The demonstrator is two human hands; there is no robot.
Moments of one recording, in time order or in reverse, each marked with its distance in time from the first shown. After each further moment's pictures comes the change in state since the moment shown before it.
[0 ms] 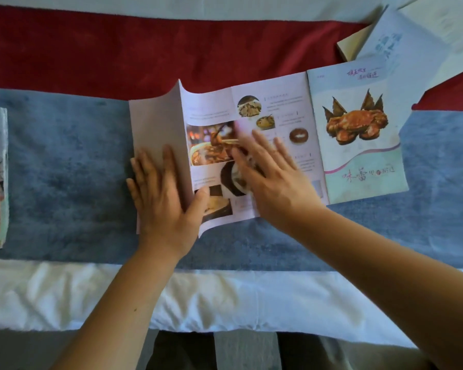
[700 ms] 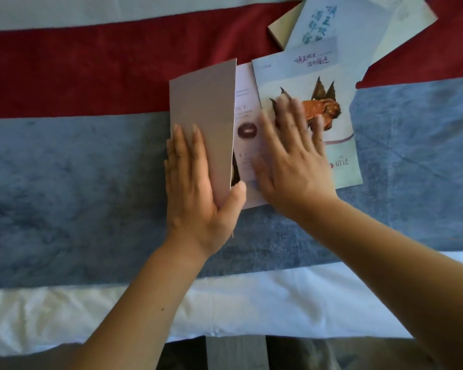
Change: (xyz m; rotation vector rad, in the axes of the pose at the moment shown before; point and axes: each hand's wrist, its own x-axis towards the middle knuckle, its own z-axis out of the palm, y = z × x) left_hand -0.006 0.110 0.066 -0.062 -0.065 0.255; right_hand -0.047 0.084 0.004 0.099 0.198 0.382
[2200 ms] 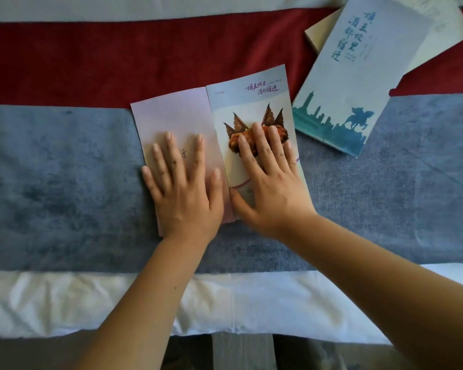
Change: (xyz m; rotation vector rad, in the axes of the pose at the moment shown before) left_hand 0.000 -0.063 -0.007 0.553 0.078 -0.148; right_hand -0.010 -0.066 0.017 0.120 -0.170 -0.089
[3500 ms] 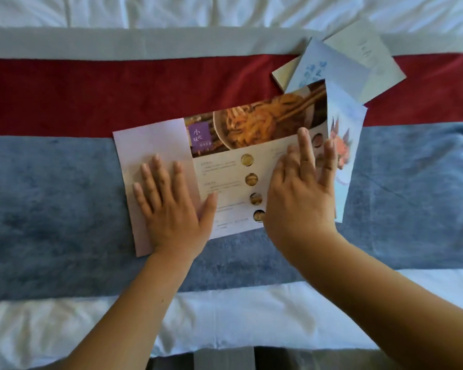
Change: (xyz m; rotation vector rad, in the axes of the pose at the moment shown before) left_hand 0.009 0.010 -0.002 0.032 0.002 0.021; right_hand -0.007 -0.005 -0.087 -0.679 -0.208 0.335
